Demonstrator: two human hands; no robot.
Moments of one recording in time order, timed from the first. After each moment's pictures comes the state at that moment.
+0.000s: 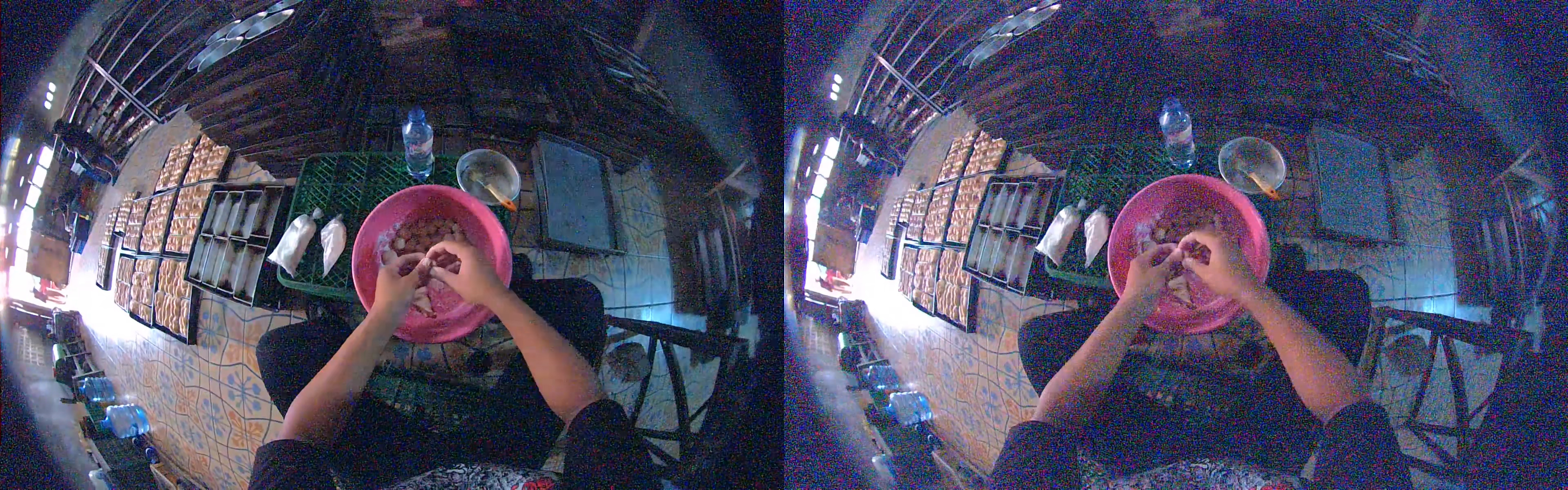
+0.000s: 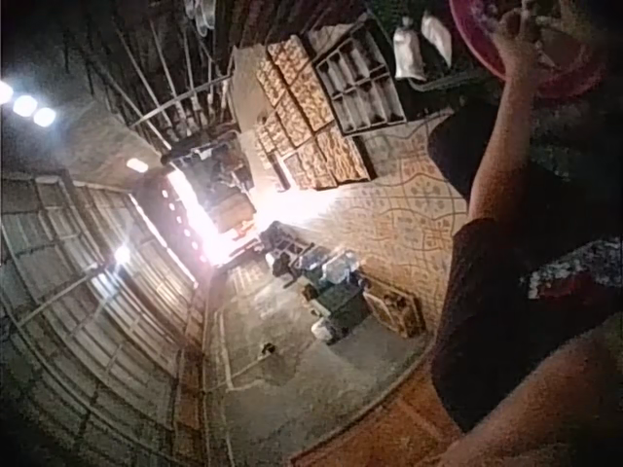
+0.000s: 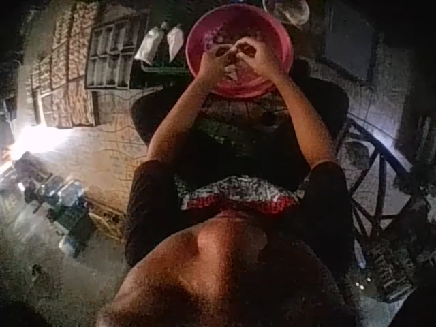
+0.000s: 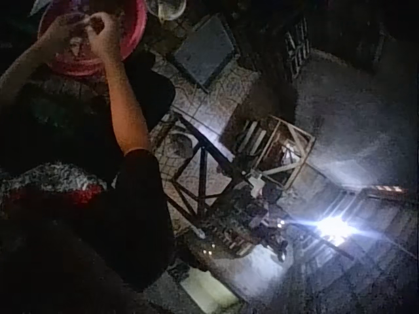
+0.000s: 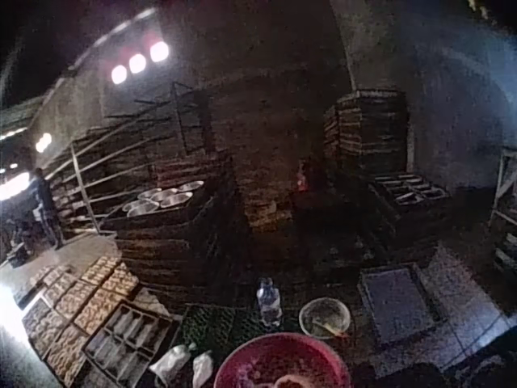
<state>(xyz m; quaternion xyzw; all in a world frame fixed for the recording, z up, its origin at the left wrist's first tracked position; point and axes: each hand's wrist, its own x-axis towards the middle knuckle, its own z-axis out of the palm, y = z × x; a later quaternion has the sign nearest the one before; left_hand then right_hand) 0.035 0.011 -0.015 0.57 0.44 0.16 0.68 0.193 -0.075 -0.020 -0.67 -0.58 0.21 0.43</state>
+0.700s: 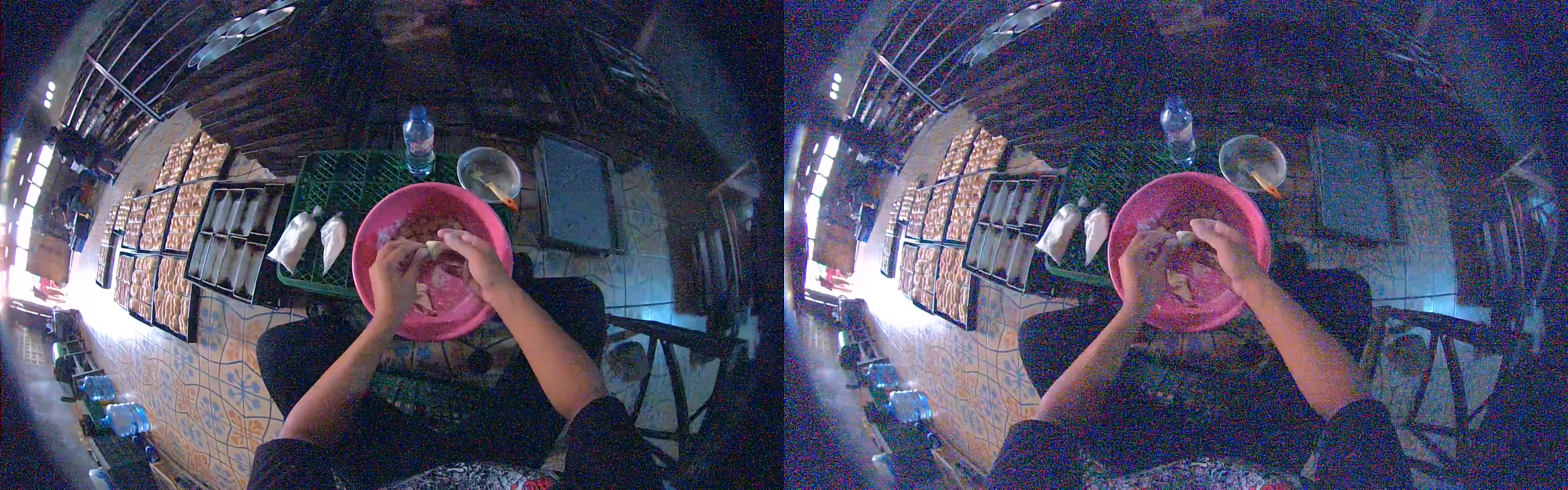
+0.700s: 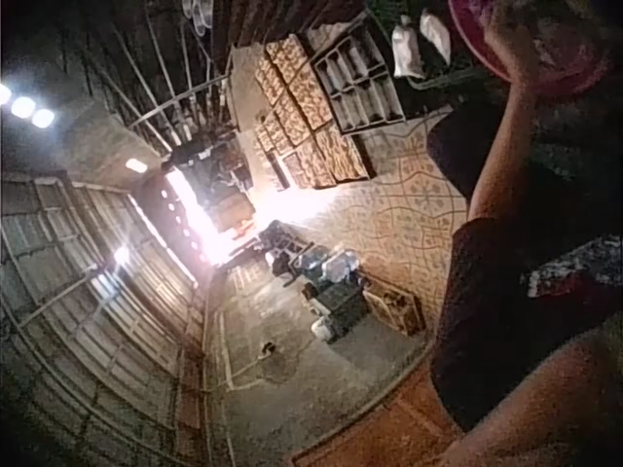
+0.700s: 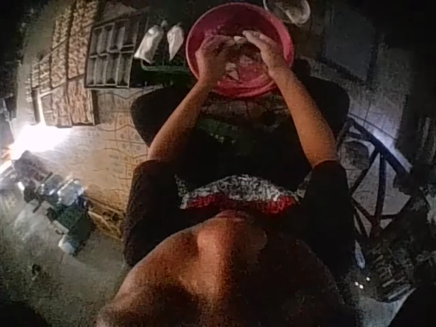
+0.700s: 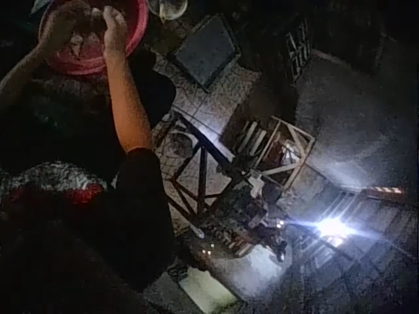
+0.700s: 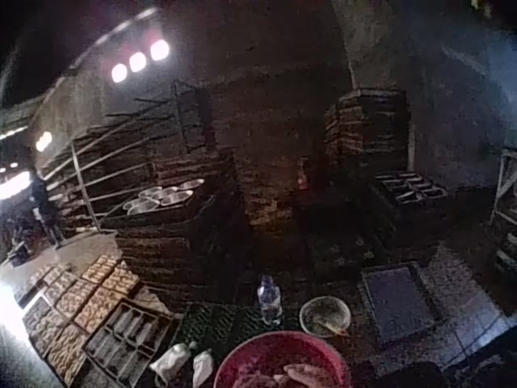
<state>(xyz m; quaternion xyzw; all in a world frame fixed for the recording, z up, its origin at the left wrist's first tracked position) 0.033 0.014 -0.010 0.74 0.37 0.35 0.43 0.199 -0.069 -0.021 -0.51 -0.16 0.55 0.64</state>
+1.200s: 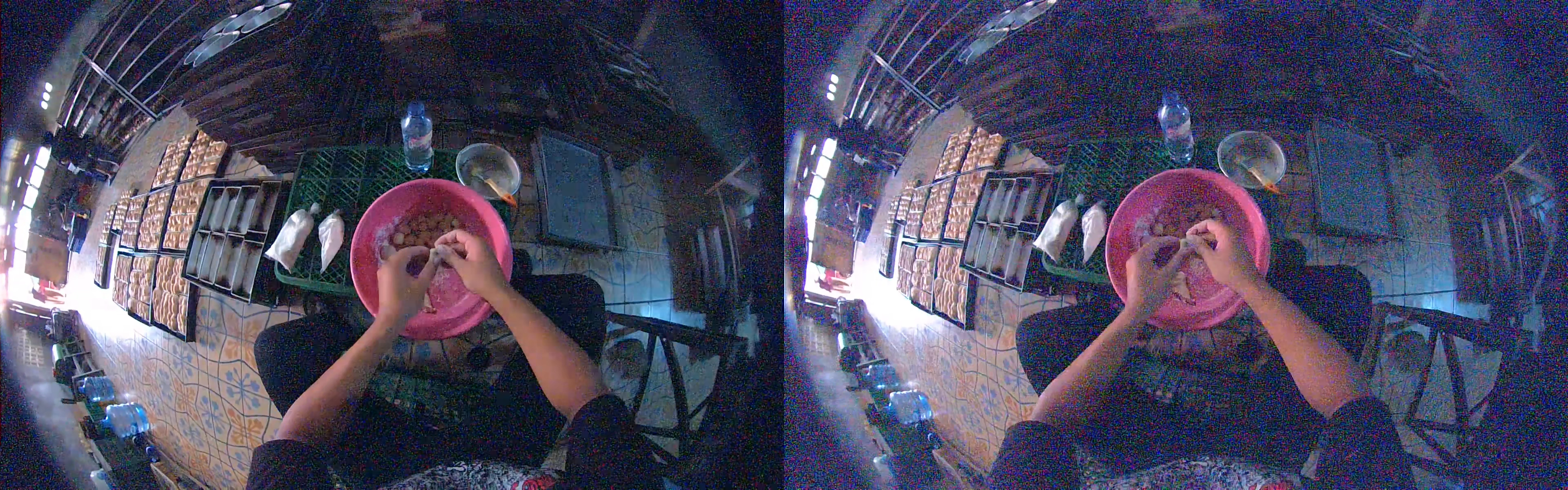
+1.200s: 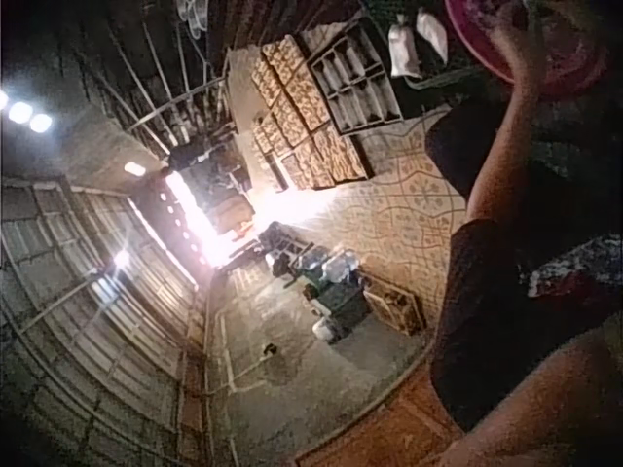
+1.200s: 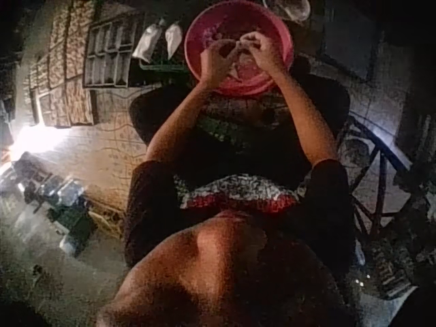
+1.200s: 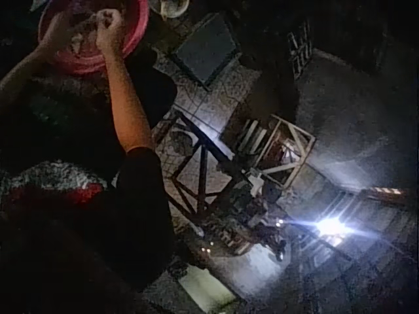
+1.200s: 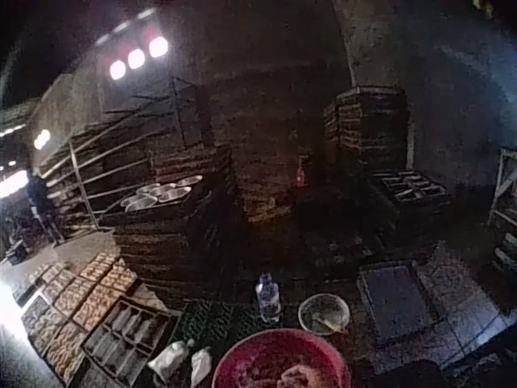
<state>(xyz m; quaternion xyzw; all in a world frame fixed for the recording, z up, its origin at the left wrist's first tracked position) 0.041 -0.004 0.003 0.75 0.41 0.28 0.43 0.197 -0.074 -0.028 -0.67 -0.42 0.35 0.51</state>
